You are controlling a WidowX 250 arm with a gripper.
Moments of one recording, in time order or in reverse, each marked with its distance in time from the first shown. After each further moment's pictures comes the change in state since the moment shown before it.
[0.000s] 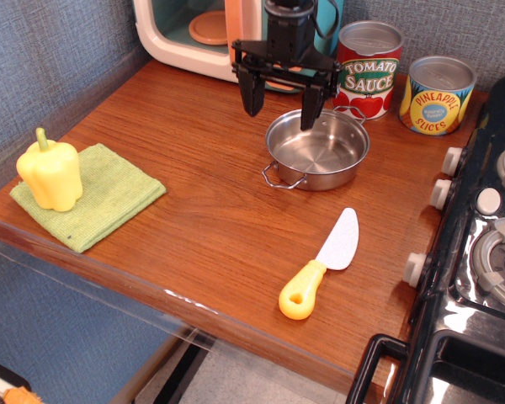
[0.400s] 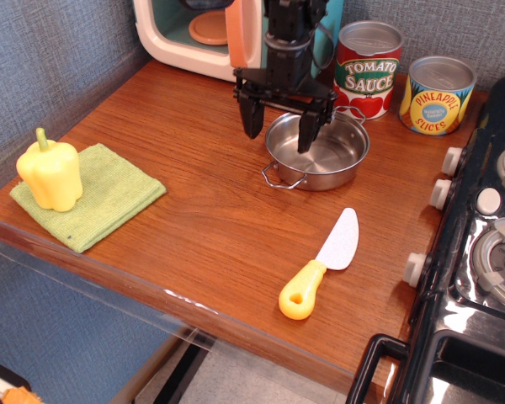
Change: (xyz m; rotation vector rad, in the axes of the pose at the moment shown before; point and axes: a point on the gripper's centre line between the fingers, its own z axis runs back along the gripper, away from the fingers) arm 0.000 0.003 -0.029 0.002 -0.004 -0.026
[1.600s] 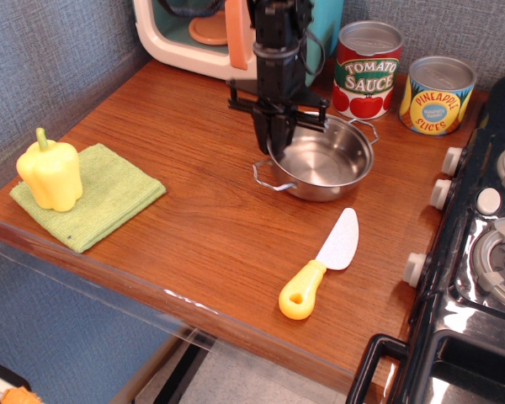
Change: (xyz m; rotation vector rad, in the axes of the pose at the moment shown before) arm -0.015 -0.005 0.006 -0.096 0.039 -0.056
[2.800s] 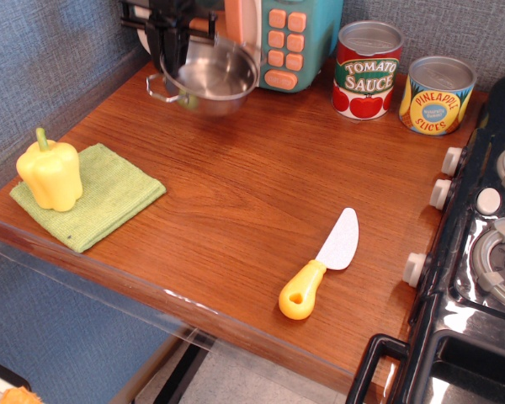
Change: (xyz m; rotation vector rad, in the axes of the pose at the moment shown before) arm 0.011 0.156 0.042 0.199 0.039 0.209
